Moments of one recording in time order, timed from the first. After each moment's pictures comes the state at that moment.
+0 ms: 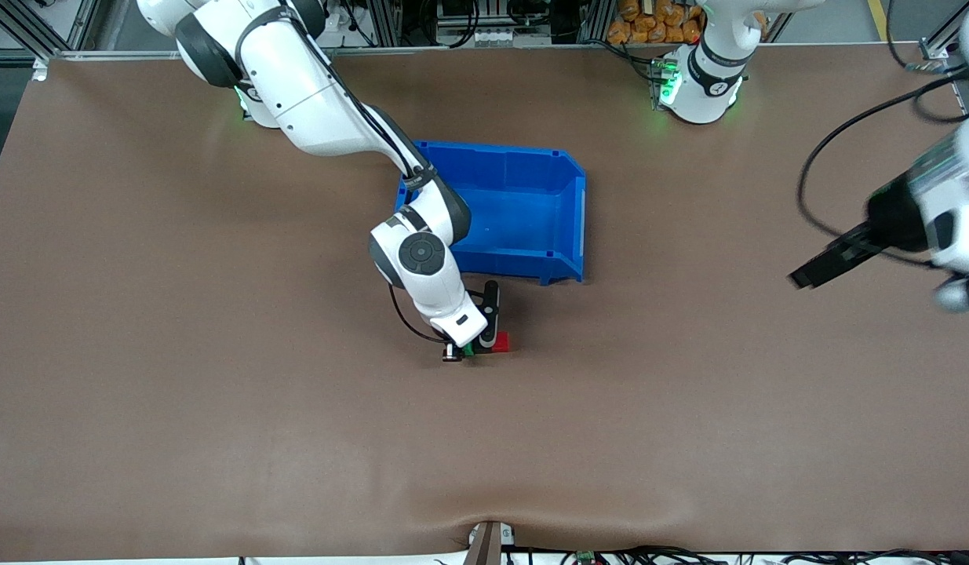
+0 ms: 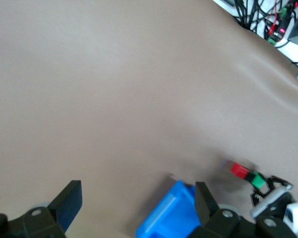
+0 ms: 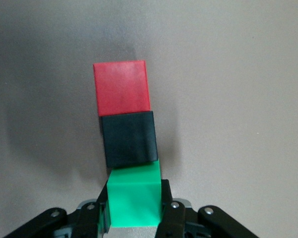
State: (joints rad) left arm 0.00 0.25 -0.15 -1.17 0.00 1.46 -0.67; right arm 0.65 0.91 -0.01 -1.37 -0.04 2.48 -0.83
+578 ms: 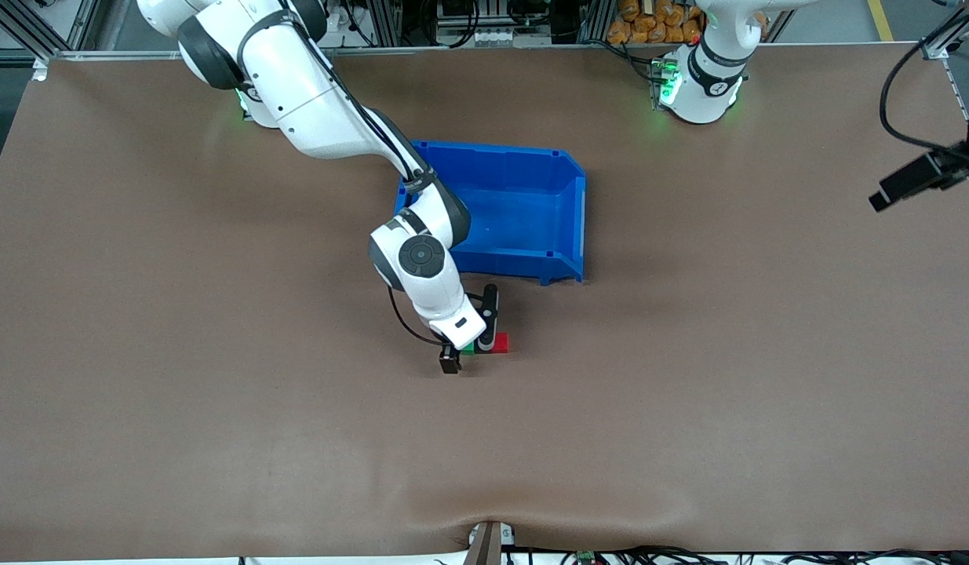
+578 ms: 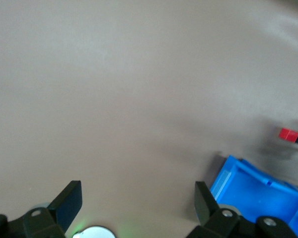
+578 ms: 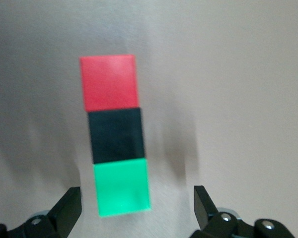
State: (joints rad) left arm 0.06 -0.01 -0.08 -1.47 0.00 1.46 -0.34; right arm 0.65 0.92 -0.03 -1.35 -0.04 2.47 -0.81
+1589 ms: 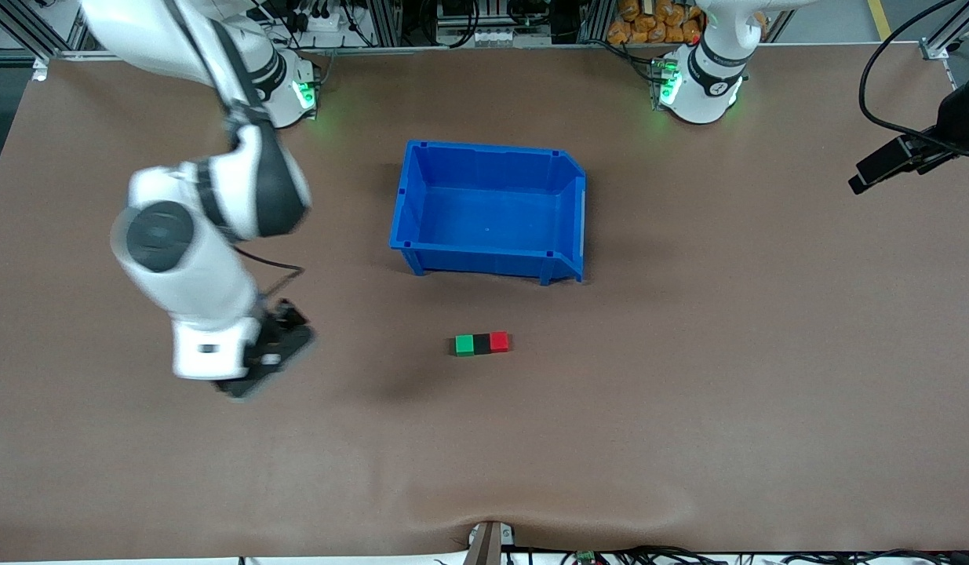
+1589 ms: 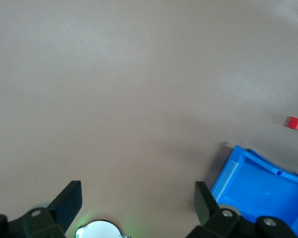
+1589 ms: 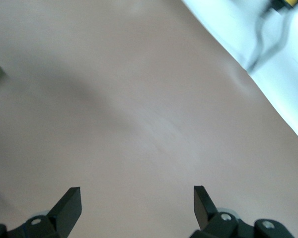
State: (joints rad) left arm 0.06 -0.06 -0.09 -1.56 0.00 1.49 -0.34; right arm 0.41 0.47 -0.20 -1.32 -0.04 1.90 -0.50
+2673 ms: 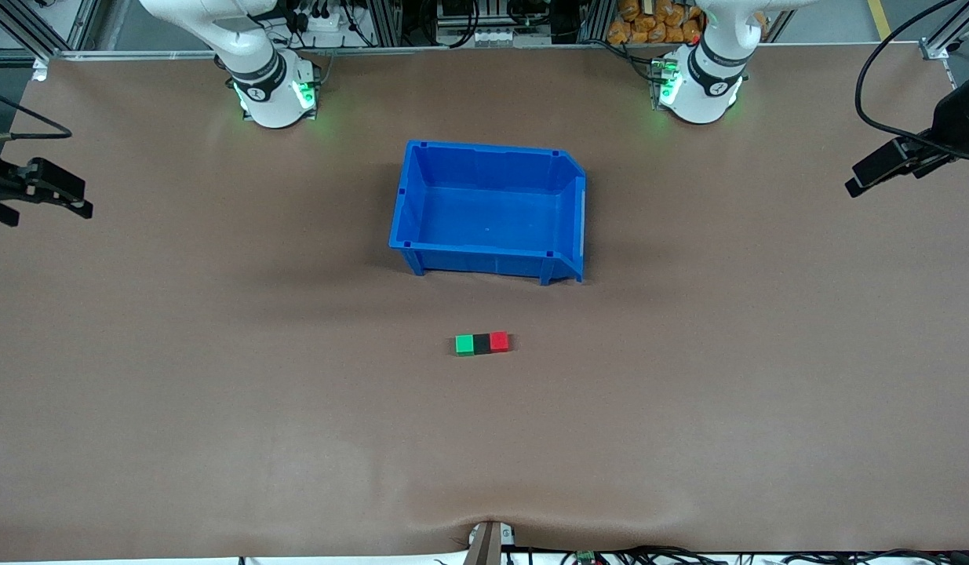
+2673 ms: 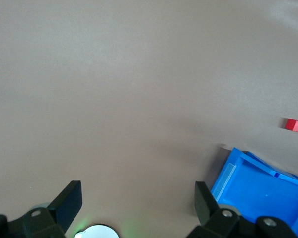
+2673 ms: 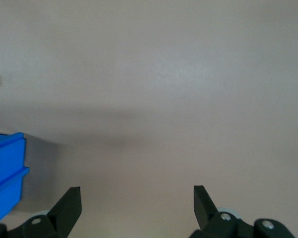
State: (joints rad) left arm 0.05 -0.06 -0.10 -1.56 0.00 1.51 -0.34; right arm 0.07 0.02 -0.11 -1.51 0.00 1.50 -0.12
